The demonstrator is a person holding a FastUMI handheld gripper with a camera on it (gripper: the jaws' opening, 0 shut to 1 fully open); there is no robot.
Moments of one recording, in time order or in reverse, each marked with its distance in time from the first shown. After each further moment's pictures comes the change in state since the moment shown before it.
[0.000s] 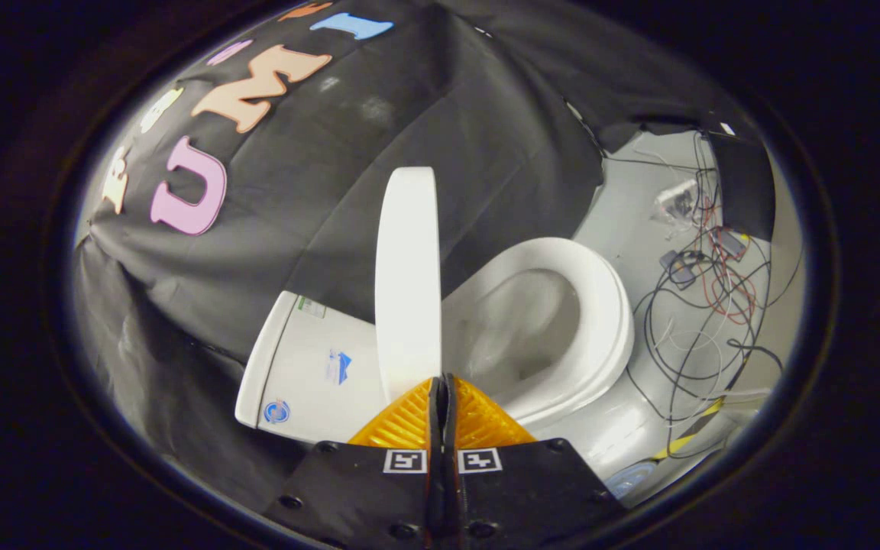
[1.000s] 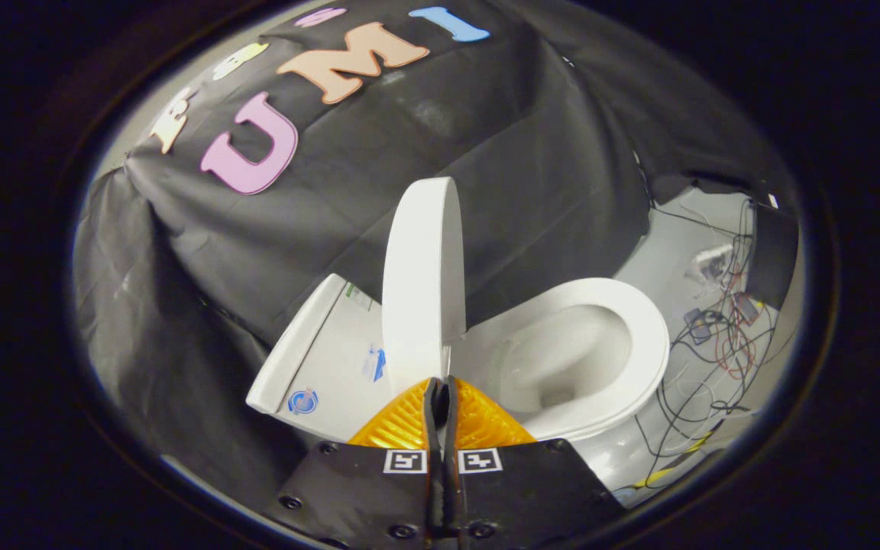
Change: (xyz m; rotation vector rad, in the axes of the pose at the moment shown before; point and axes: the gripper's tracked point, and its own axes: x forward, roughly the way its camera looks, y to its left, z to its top) arm -0.006 0.090 0.000 -0.212 -0.065 0.082
